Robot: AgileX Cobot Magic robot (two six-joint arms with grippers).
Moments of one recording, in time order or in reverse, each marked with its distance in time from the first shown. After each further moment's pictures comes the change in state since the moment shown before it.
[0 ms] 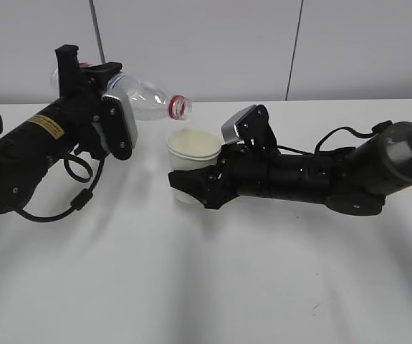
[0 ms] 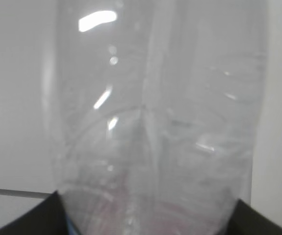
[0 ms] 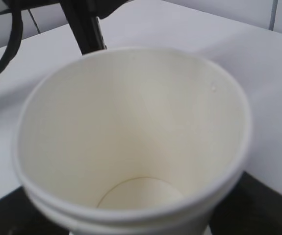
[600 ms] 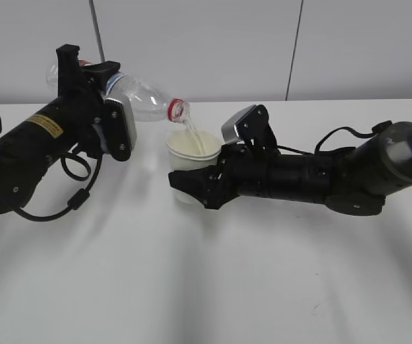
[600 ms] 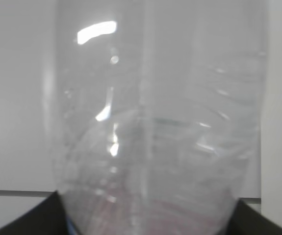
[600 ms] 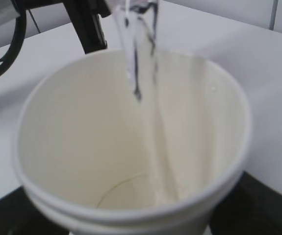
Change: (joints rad) left arm 0.000 0.000 0.000 -0.023 -0.001 0.081; right arm 0.000 0.000 0.000 -0.002 0.000 0.000
